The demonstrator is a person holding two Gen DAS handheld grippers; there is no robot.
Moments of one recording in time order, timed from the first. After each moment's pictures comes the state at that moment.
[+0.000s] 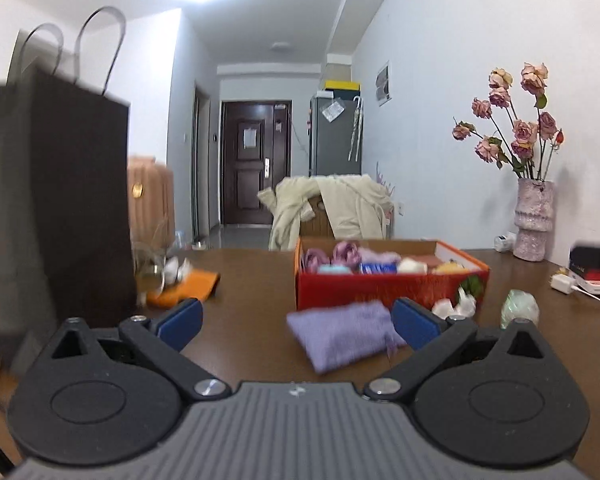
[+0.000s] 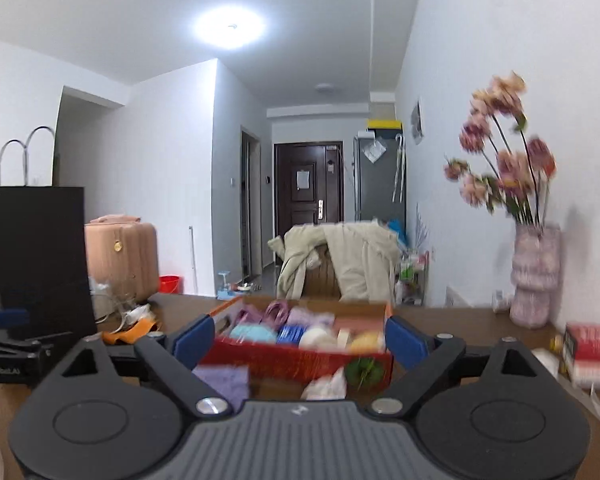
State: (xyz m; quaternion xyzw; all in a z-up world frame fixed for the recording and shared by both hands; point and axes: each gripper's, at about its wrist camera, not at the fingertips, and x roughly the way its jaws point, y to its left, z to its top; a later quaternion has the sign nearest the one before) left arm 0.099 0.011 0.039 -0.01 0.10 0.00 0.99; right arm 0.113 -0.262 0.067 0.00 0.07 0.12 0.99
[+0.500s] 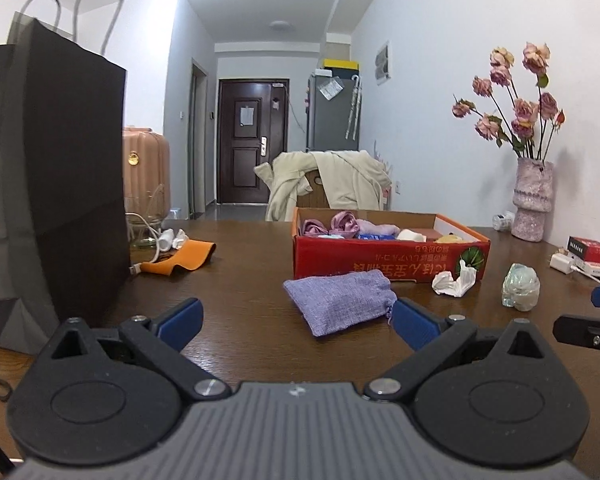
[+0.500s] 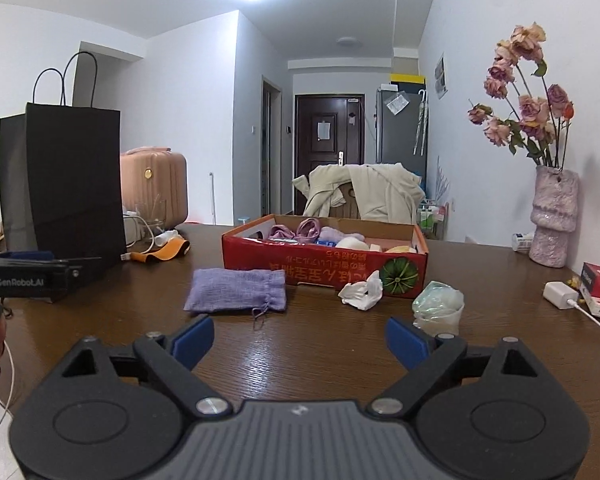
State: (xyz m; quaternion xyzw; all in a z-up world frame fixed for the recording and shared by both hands) left arm 0.116 0.012 0.020 -0.01 0.14 -0.01 0.99; right arm 0.101 -0.239 0.013 -0.03 0.14 0.14 0.98
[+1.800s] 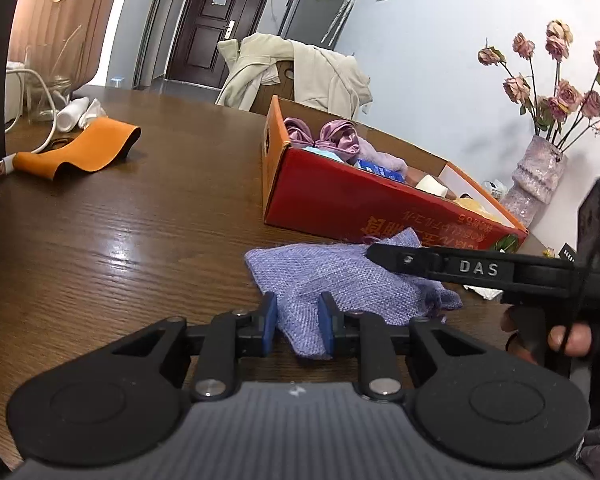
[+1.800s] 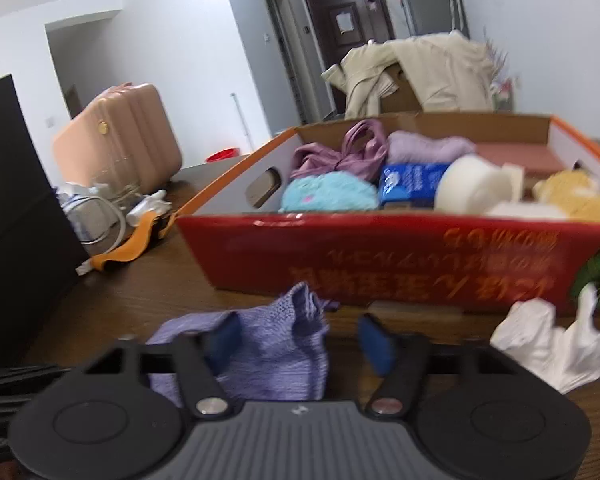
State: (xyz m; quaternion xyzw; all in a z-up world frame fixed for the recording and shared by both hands) left arm 0.309 0.061 -0.032 -0.14 0.30 -0.10 0.94; right arm 0.390 -0.159 -0.030 0.07 0.31 0.24 0.92
